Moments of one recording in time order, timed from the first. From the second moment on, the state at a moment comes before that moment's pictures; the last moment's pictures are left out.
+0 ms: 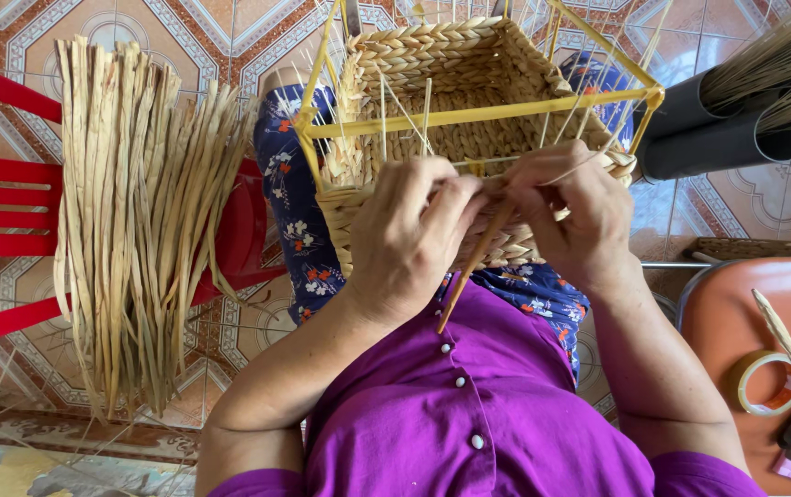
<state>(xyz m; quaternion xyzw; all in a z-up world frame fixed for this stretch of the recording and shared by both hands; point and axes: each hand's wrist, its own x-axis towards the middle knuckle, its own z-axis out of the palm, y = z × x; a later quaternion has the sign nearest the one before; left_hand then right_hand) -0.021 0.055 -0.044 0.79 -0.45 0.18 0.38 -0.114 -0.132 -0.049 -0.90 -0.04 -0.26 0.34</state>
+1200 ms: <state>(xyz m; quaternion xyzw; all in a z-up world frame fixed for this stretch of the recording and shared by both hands) 0.202 0.365 -0.290 0.97 0.04 0.21 0.15 -0.171 -0.166 -0.110 -0.71 0.14 -0.28 0.63</state>
